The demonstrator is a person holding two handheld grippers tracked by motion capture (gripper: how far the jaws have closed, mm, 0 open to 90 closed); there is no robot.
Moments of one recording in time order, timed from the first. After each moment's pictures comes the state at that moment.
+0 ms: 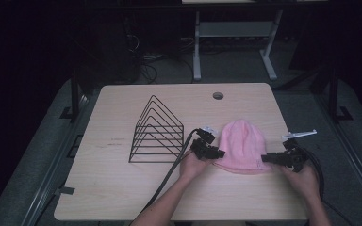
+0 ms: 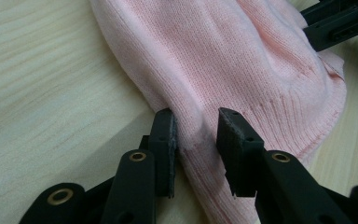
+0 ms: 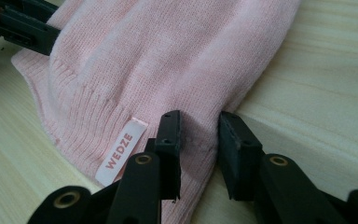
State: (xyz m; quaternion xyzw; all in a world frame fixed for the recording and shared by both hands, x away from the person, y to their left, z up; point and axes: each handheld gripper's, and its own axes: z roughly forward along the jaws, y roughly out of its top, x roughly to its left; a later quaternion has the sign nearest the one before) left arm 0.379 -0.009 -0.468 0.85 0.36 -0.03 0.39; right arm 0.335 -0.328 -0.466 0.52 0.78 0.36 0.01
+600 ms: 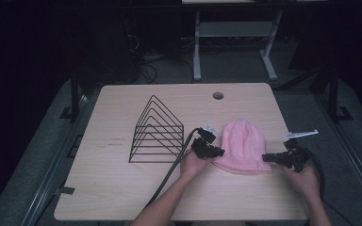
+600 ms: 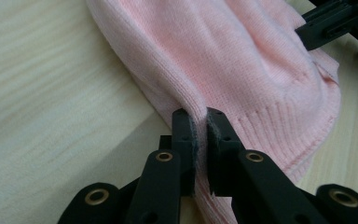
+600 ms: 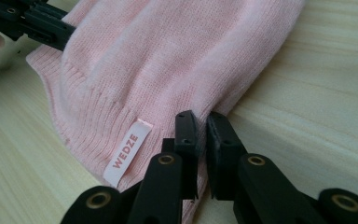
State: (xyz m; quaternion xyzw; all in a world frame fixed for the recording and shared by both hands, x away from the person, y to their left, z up) left arm 0.380 -0.011 -0.466 0.85 0.33 -0.03 0.40; right arm 0.334 -0.330 -0.465 0.51 0.78 0.37 0.00
